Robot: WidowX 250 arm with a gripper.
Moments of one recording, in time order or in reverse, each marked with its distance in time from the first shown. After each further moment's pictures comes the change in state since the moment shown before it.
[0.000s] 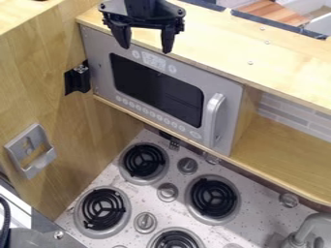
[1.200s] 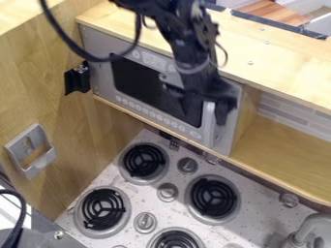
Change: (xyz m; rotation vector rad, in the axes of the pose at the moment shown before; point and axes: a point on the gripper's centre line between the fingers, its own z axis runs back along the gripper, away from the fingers) arm -0.078 -0.088 -0.058 -0.235 0.133 -0.278
